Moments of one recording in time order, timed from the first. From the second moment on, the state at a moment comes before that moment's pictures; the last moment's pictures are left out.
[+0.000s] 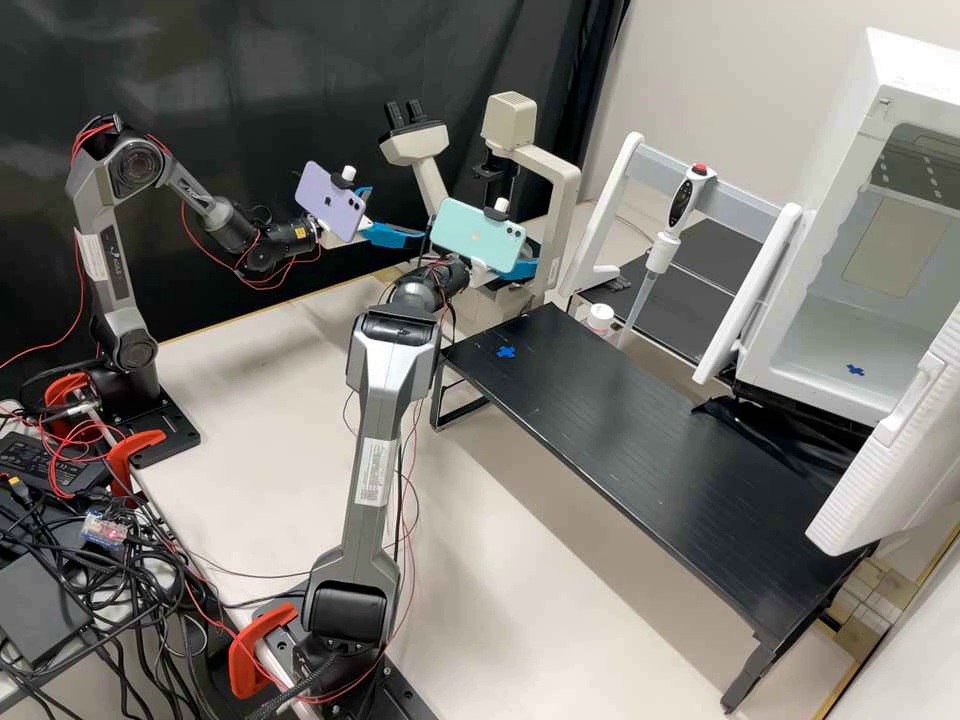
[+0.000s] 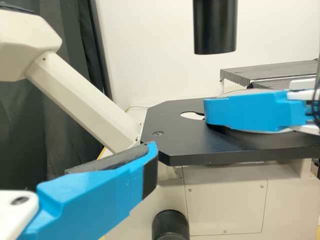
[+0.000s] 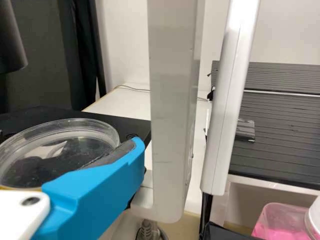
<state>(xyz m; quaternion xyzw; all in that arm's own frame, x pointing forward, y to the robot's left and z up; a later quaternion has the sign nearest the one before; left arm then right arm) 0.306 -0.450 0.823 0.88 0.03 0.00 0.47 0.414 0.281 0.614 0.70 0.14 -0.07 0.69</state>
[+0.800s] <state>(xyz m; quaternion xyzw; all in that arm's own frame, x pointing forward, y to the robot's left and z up) 0.306 -0.450 0.823 0.88 0.03 0.00 0.47 0.416 0.292 0.598 0.68 0.15 -0.07 0.71</state>
